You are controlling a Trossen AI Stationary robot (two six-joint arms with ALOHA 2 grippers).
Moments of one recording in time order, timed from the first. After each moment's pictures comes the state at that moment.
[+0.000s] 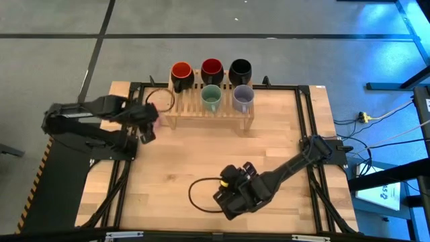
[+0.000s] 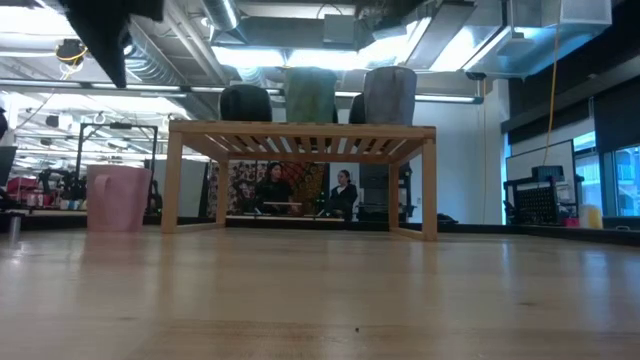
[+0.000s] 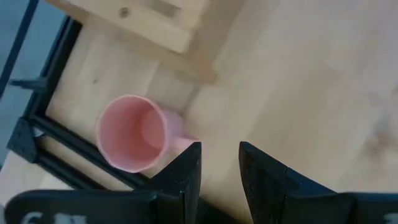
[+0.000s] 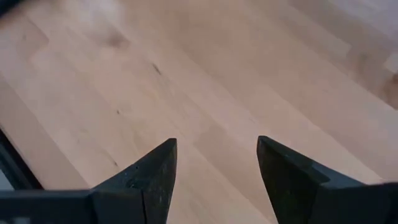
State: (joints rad) left arm 0.04 0.96 1.10 -1.39 -0.29 -0.37; right arm 0.56 2.11 2.07 -1.27 0.56 1.31
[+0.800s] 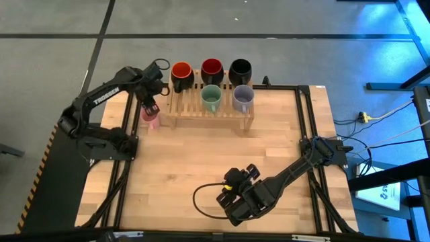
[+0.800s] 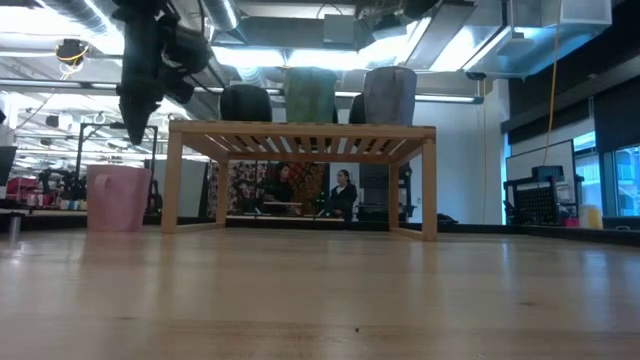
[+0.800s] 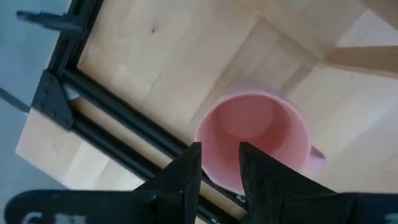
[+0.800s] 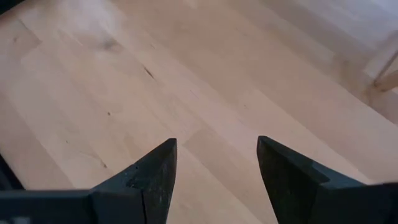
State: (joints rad) left arm 0.87 1.27 1.10 -1.28 -0.13 0.27; right arm 0.61 2.11 2.05 -1.31 0.64 1.37
